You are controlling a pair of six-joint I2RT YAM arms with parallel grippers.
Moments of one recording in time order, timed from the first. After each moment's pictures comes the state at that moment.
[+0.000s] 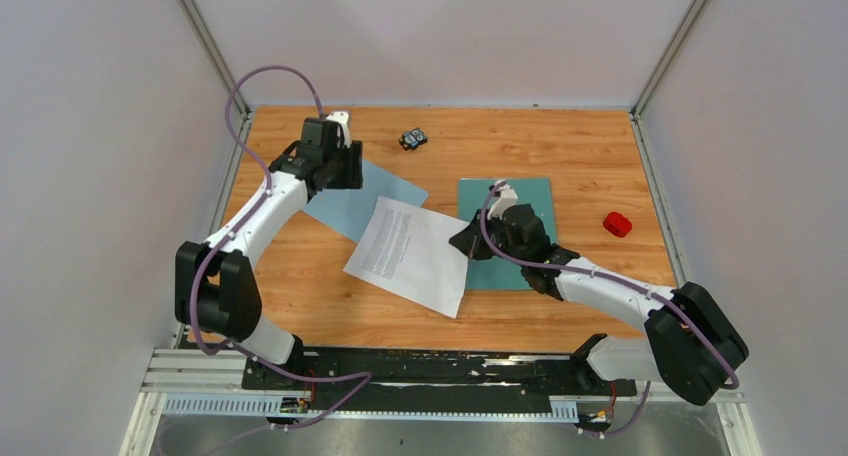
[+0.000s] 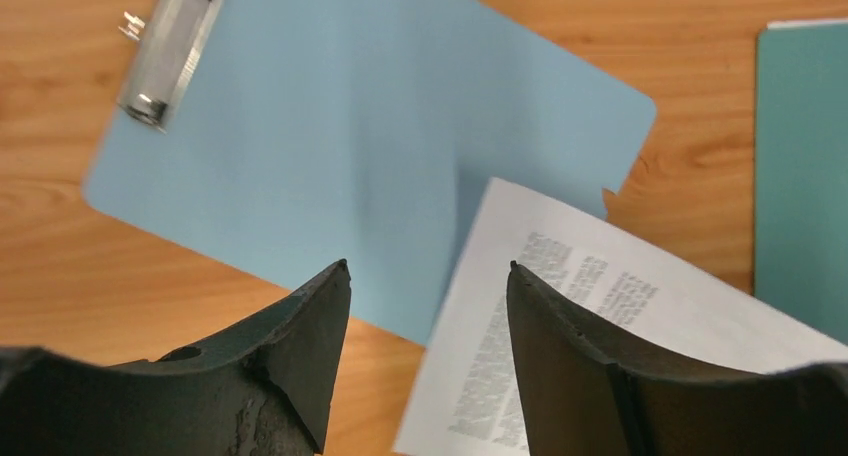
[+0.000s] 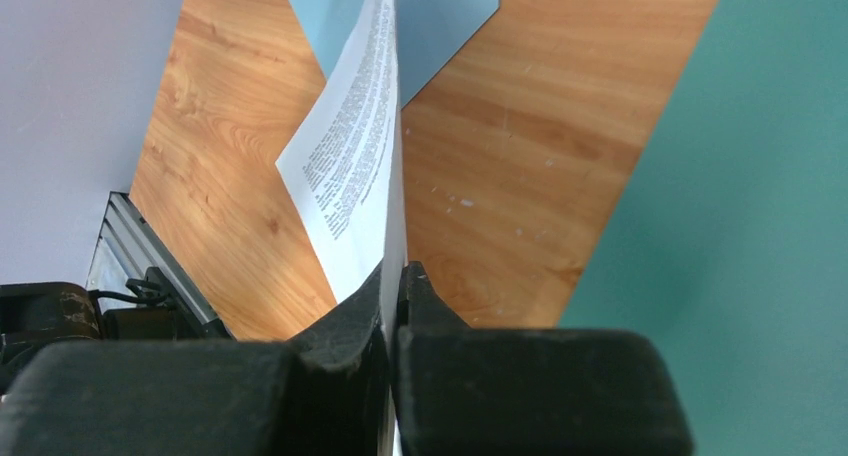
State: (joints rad) left arm -0.28 1.50 1.17 -0.47 -0.02 -0.24; right arm 0.72 1.26 0.55 0.29 -0.12 0.68
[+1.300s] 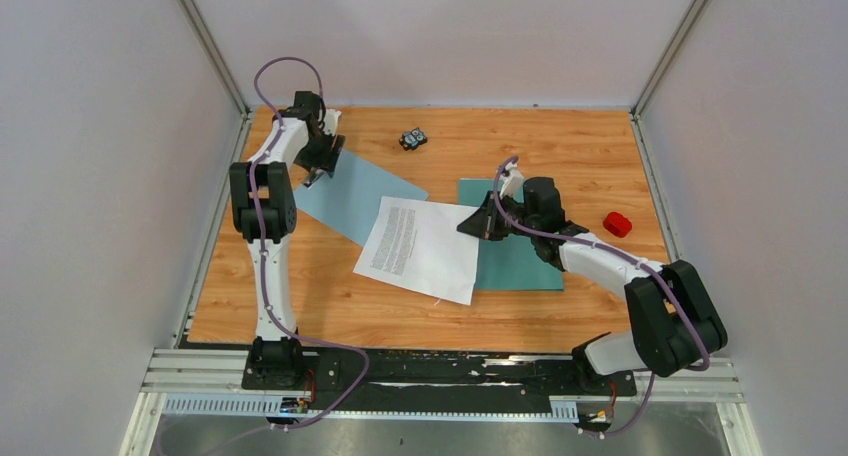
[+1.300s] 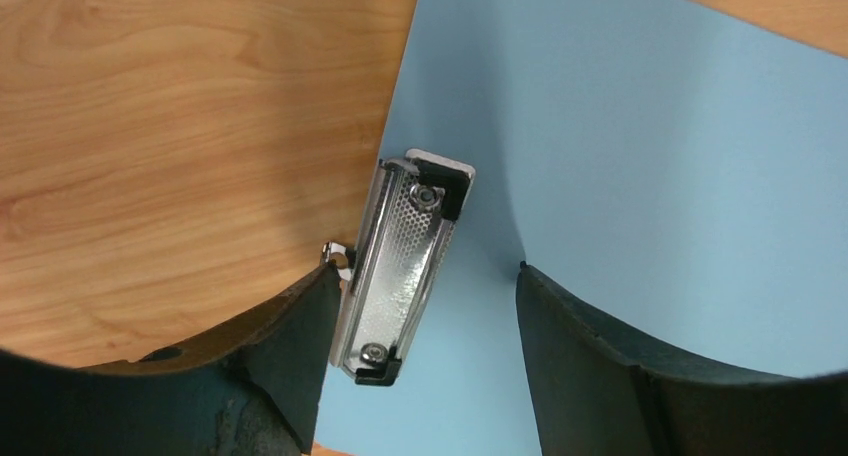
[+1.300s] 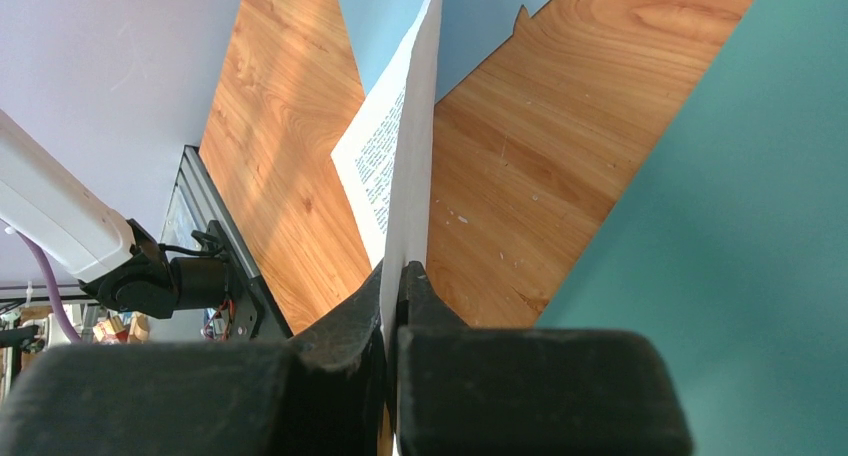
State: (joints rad) left arm -0.02 2.35 2.01 -0.80 0.02 0.24; right arm 0.42 1.40 0.68 0.28 -0.59 0.60
